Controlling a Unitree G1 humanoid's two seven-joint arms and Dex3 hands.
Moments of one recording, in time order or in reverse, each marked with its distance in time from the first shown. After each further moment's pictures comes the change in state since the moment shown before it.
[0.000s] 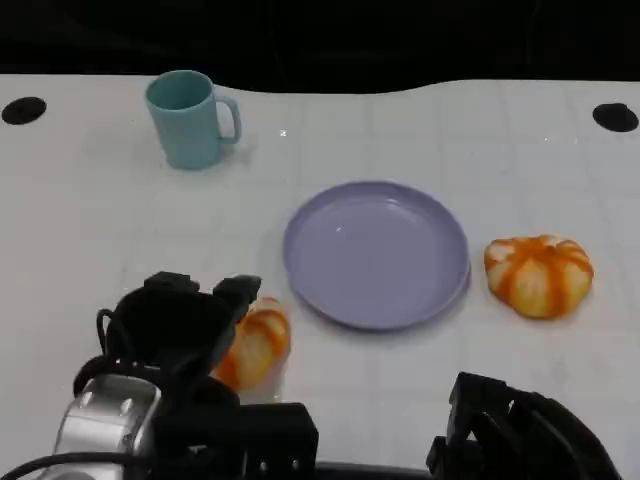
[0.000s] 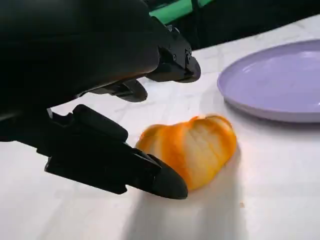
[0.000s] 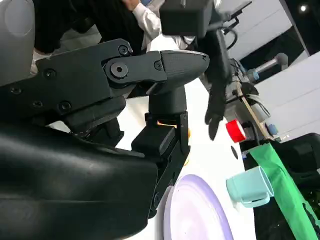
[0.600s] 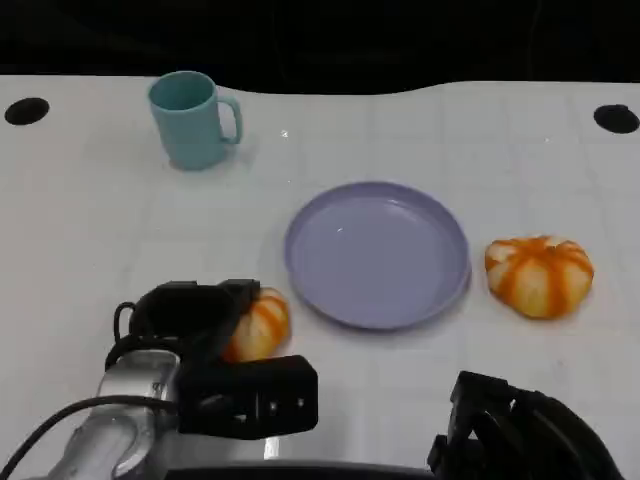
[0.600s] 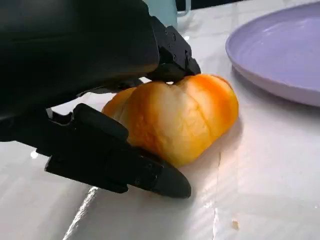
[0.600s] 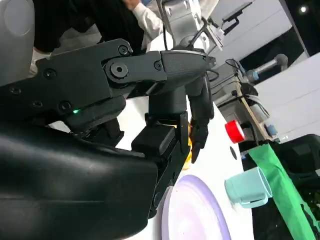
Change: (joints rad) left arm -0.227 -0.073 -0.057 0.523 -0.216 -0.046 0.260; right arm 0.002 0.000 -0.003 -0.005 0.000 0.000 0.000
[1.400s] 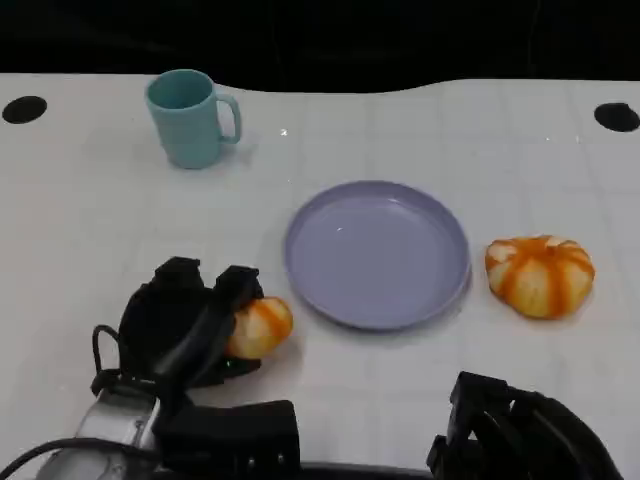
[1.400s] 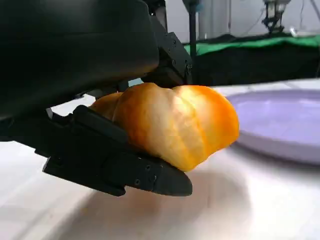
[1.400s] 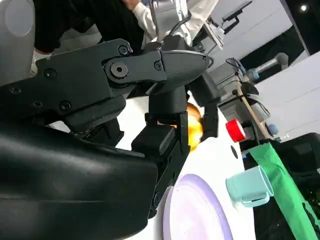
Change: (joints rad) left arm 0.058 0.083 -0.042 -0.012 -0.028 -0.197 0.443; right arm 0.001 0.003 0.002 0.000 0.000 0.000 -0.001
